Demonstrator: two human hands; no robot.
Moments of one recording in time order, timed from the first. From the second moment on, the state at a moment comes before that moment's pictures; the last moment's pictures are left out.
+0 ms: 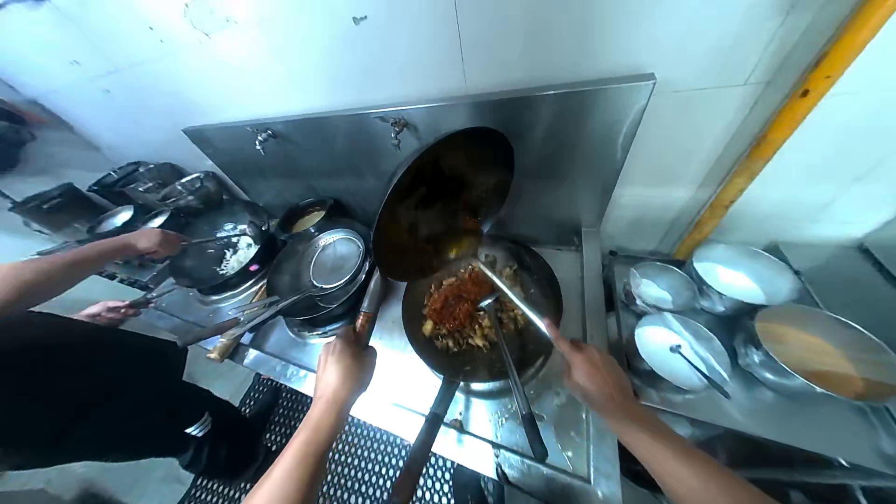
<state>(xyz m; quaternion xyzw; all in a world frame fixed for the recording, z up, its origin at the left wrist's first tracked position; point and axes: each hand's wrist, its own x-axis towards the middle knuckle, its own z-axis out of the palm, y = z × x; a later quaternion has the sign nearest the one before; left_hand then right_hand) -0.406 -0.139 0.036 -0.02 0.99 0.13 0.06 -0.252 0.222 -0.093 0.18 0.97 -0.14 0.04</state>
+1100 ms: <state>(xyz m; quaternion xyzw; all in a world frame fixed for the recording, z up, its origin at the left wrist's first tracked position) -0.398 -0.156 0.007 0.00 0.99 0.13 0.03 -0.232 0.222 -0.051 0.18 0.97 -0.19 -0.01</state>
